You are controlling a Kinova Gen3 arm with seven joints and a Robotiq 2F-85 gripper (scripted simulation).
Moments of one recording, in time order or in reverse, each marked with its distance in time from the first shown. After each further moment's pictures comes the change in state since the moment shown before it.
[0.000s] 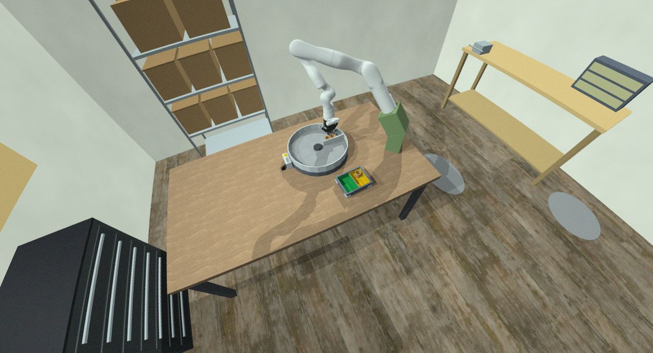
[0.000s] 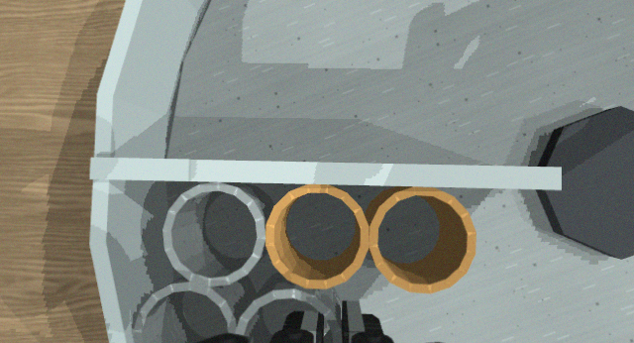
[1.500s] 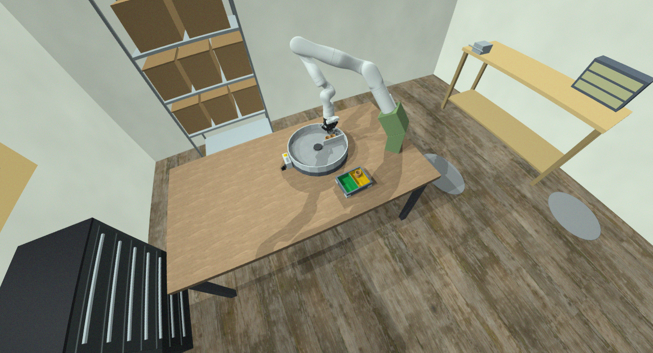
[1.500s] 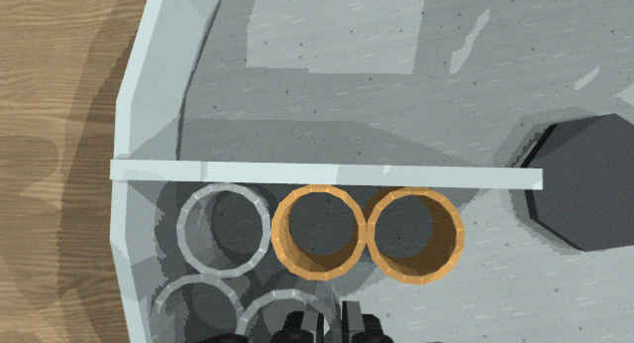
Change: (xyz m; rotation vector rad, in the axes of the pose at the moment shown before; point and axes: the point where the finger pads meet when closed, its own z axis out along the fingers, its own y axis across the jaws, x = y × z) arm 0.000 0.000 -0.013 0.000 0.000 0.000
